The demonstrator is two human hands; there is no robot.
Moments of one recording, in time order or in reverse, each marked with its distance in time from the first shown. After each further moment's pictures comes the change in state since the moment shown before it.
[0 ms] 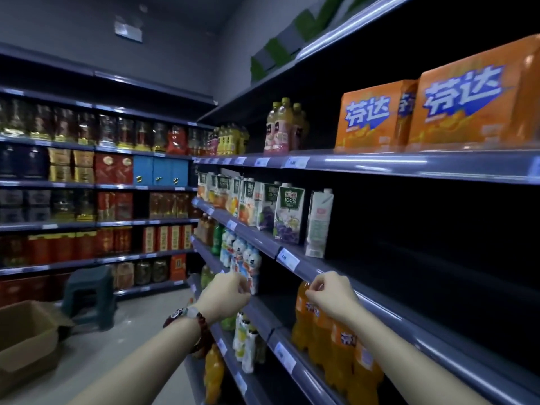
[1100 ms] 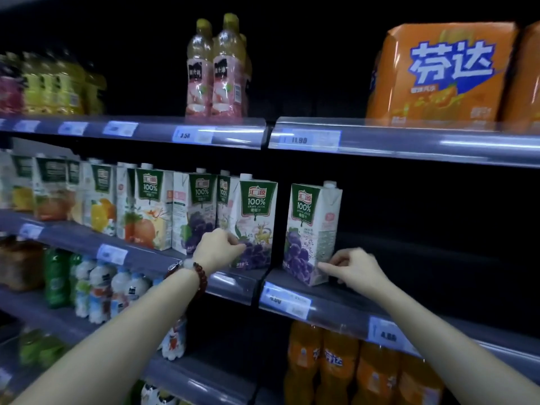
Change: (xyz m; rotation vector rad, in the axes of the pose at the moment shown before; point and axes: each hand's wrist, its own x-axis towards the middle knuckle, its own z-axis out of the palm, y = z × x) left_hand 0.382 -0.056 0.031 -0.361 -0.174 0.418; right_hand 0.195 -0.002 0.034 -0.030 0.428 0.409
